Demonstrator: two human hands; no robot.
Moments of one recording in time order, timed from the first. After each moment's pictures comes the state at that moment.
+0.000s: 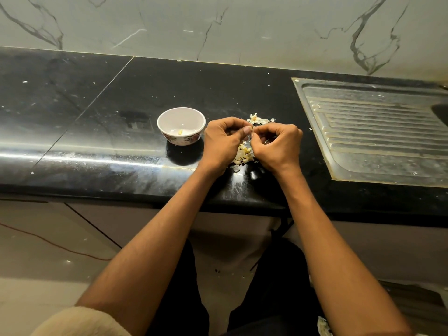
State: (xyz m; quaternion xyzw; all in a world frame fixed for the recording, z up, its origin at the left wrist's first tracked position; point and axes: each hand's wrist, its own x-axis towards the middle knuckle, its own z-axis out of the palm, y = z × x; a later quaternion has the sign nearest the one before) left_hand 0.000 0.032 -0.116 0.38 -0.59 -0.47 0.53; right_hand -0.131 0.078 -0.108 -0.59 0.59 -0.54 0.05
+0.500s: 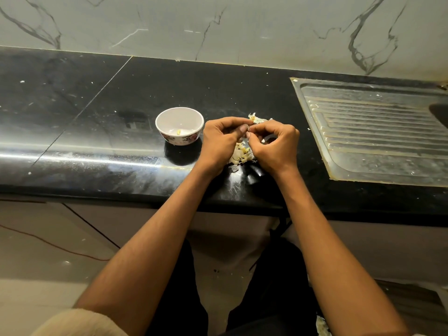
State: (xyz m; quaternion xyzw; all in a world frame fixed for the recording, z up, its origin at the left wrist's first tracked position) left_hand 0.001 0.035 -0.115 0.35 -0.58 -0.51 0.53; right_hand -0.130 0.079 -0.110 -0.60 0.56 -0.57 0.05
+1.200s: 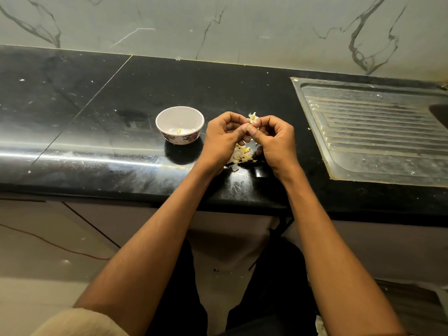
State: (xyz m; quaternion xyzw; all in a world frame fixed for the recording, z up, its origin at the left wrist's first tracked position) left_hand 0.004 0.032 -0.115 0.32 -0.59 -0.54 0.51; right_hand -0.136 0.071 -0.110 -0.51 0.55 -0.60 0.29
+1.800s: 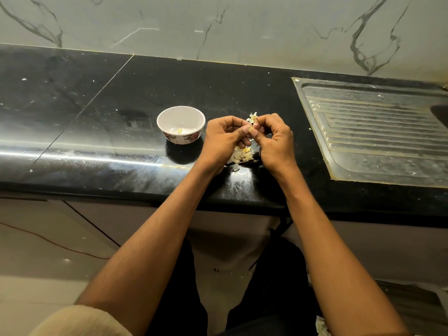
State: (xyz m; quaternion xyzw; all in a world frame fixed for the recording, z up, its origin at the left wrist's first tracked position) left_hand 0.005 0.032 -0.113 0.33 -0.59 -0.54 0.50; right_hand -0.133 0.070 -0.113 -0.59 0.56 -0.56 0.16
